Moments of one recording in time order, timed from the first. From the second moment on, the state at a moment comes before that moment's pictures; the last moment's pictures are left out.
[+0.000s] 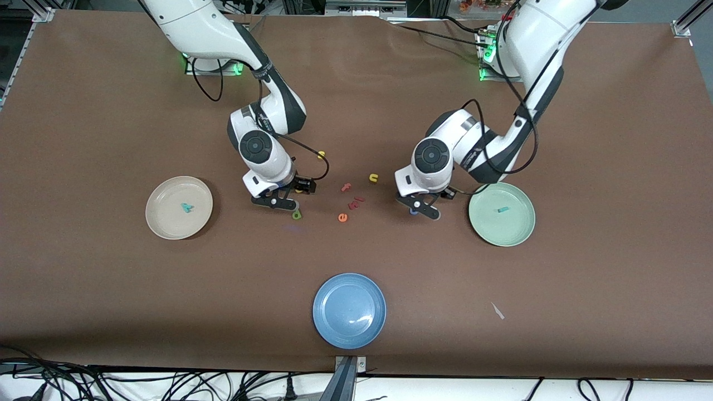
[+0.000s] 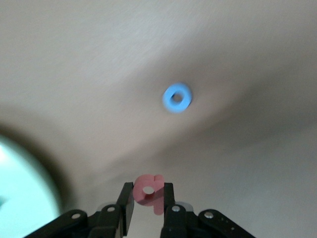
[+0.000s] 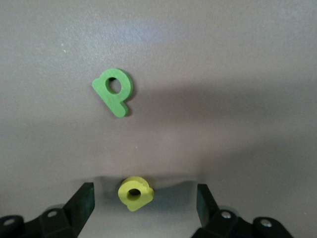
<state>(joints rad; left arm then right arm) -0.22 0.57 -0.37 -1.77 0.31 2.02 -0.20 0.57 0.57 0.00 -1.96 0.13 2.49 0.64</state>
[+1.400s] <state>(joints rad) 0.00 0.54 -0.36 -1.81 0.43 1.91 0.17 0.58 0.57 0.00 -1.97 0.13 2.51 0.70</state>
